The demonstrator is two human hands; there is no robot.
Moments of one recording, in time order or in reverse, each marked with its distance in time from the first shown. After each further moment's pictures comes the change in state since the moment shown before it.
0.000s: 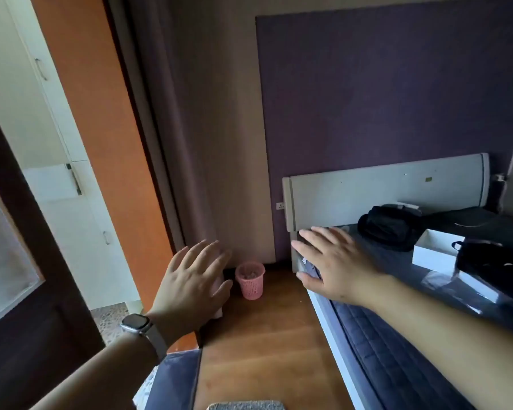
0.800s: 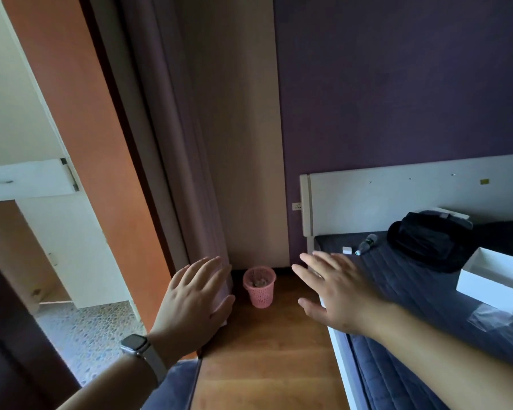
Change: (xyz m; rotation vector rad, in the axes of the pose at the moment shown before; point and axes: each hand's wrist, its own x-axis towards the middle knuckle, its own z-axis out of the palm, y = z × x) left_hand 0.156 0.012 0.134 -0.077 -0.053 -0.105; right_hand 0.100 0.138 0.151 0.101 -0.060 -0.091
